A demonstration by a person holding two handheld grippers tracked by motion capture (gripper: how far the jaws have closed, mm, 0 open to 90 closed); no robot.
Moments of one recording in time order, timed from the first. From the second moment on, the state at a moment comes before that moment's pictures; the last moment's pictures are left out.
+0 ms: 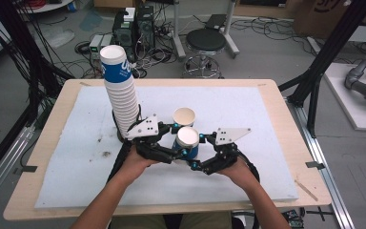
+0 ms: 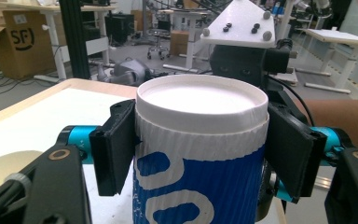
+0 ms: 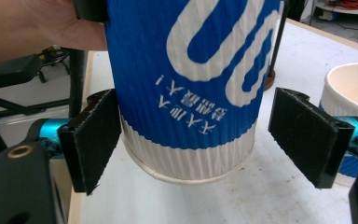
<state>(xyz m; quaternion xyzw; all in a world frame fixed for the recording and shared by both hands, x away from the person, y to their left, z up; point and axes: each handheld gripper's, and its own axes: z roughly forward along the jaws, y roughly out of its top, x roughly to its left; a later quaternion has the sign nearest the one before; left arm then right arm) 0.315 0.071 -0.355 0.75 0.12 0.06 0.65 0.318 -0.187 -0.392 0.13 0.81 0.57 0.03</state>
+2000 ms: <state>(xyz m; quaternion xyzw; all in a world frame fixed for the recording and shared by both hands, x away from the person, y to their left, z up) 0.325 0.054 -0.338 0.89 0.08 0.00 0.45 0.315 -0.170 -0.357 0.01 0.94 0.33 0.09</state>
